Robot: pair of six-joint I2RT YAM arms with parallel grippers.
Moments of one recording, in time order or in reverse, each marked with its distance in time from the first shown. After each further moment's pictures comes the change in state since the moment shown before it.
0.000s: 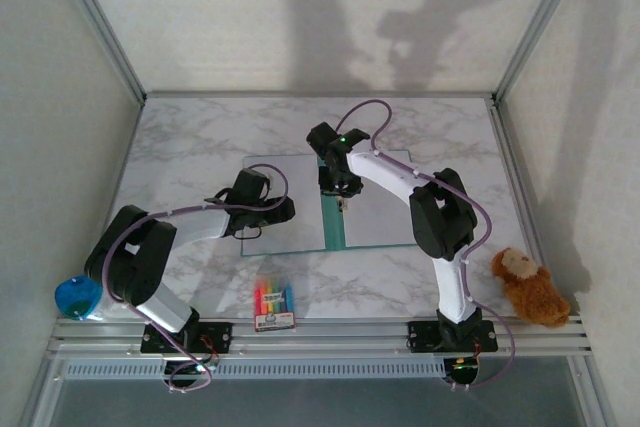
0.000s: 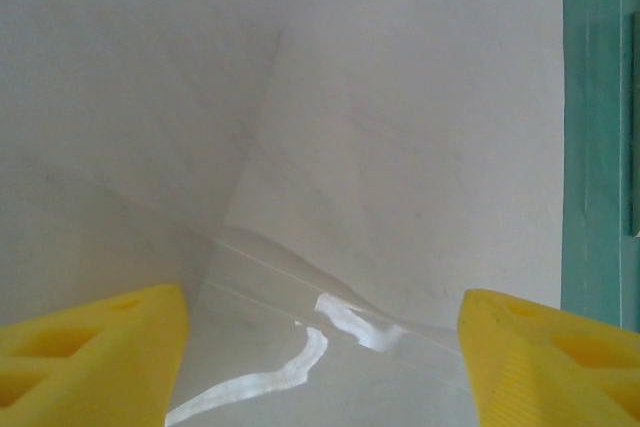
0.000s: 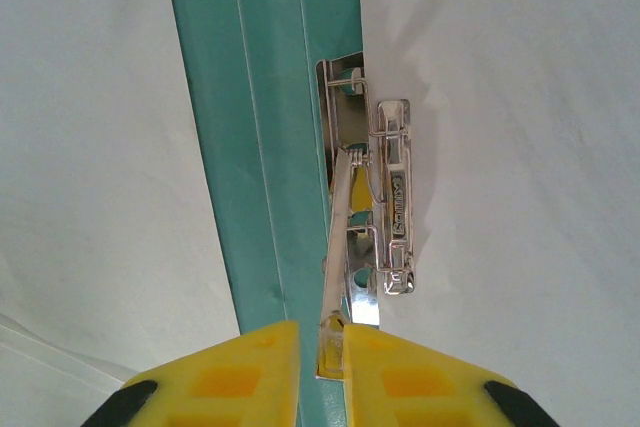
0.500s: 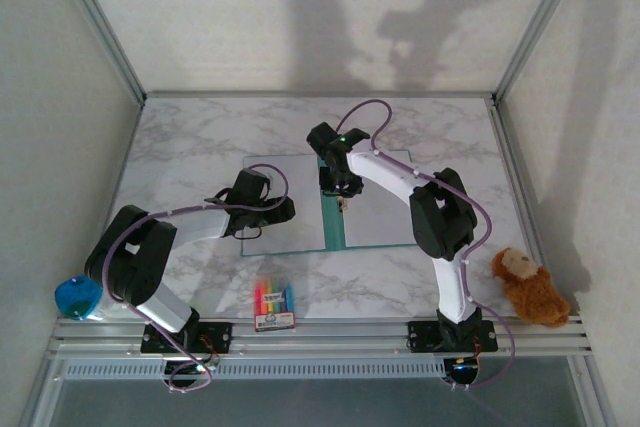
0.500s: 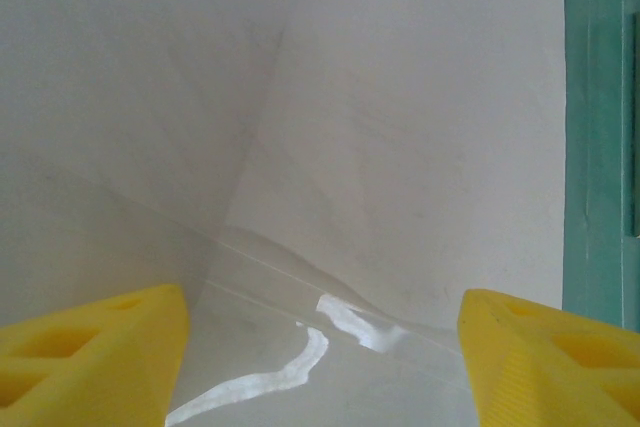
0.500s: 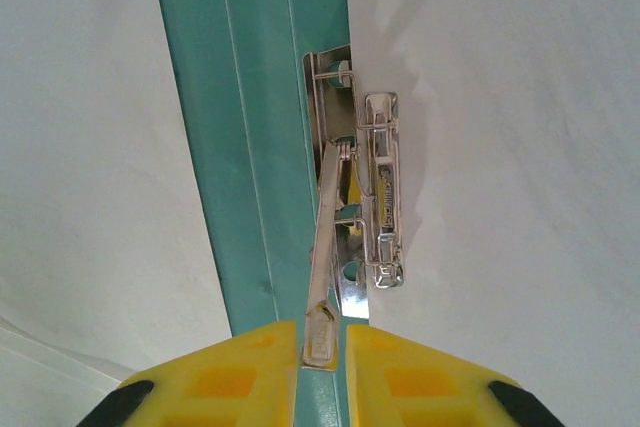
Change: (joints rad) left arm -0.001 0.001 0.000 0.000 -0.003 0.000; right arm 0.000 0.000 0.008 -0.023 0.007 0.000
